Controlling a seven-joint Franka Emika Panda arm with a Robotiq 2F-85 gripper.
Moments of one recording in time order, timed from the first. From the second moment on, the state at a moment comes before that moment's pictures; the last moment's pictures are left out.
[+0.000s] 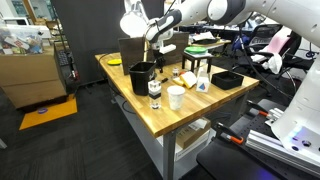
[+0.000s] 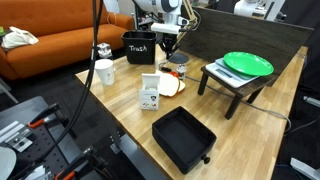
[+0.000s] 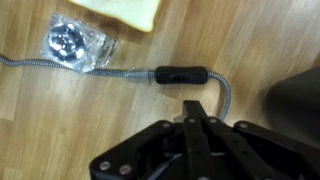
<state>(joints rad) 0.04 1.14 0.03 -0.90 -0.11 1.92 -0.18</state>
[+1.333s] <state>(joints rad) 0.04 0.52 -0.02 -1.68 -0.04 2.02 0.22</state>
